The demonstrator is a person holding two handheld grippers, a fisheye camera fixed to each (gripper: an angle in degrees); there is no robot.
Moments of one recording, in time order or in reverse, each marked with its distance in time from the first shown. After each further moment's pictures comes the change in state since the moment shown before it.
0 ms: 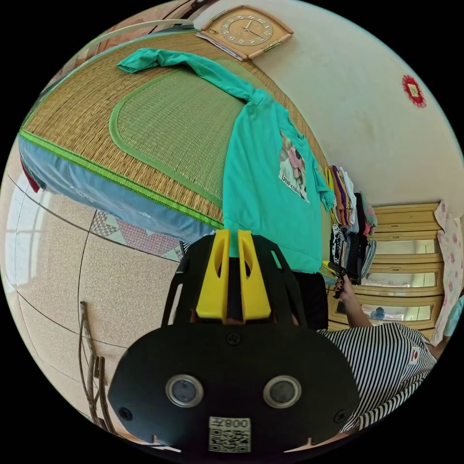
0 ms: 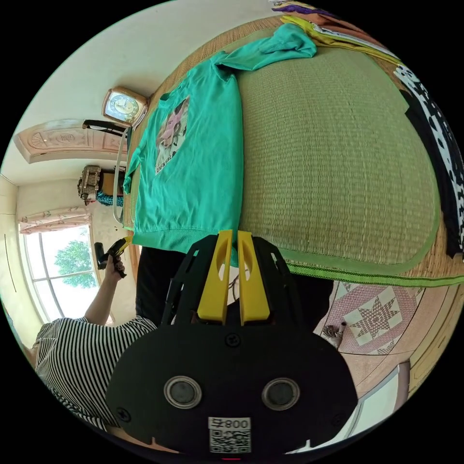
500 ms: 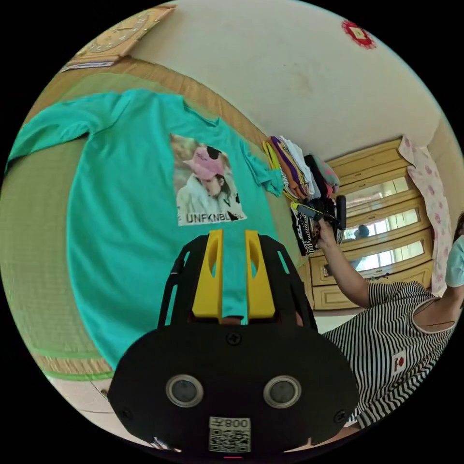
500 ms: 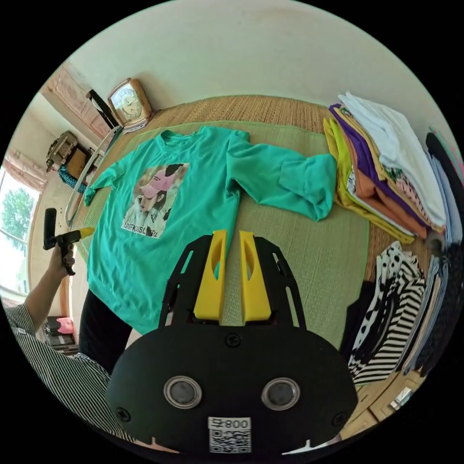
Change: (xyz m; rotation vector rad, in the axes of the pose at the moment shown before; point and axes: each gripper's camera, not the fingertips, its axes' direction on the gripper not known) left arm 0.199 -0.162 0.199 -0.138 0.245 0.437; right arm -0.143 -0.170 -0.039 0.229 0.405 -0.314
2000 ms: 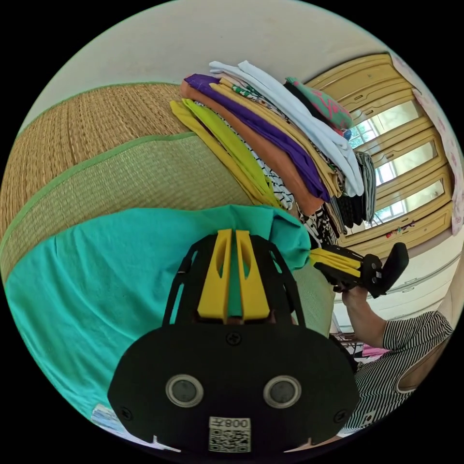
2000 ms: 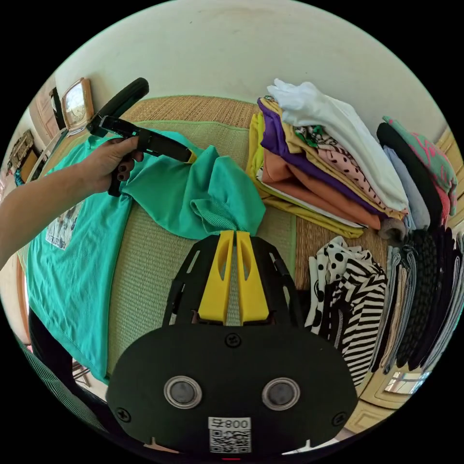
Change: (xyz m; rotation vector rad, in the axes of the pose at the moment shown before) left arm 0.086 -0.405 0.481 -0.317 0.001 0.448; right arm 0.112 0.013 0.063 0.083 0.318 0.075
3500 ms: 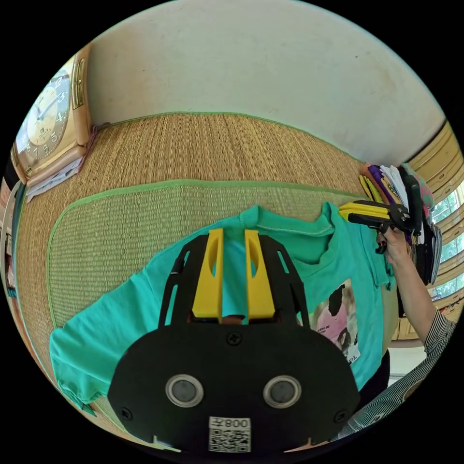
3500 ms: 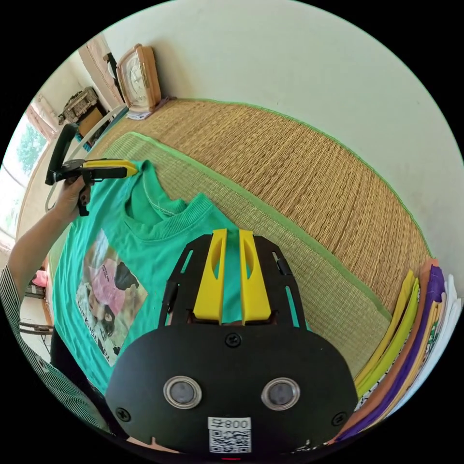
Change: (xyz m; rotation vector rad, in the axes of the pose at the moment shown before) left arm -0.234 0.233 -0.369 0.226 -0.594 -0.422; right arm -0.237 -0.280 0.262 -0.037 -0.326 -0.410
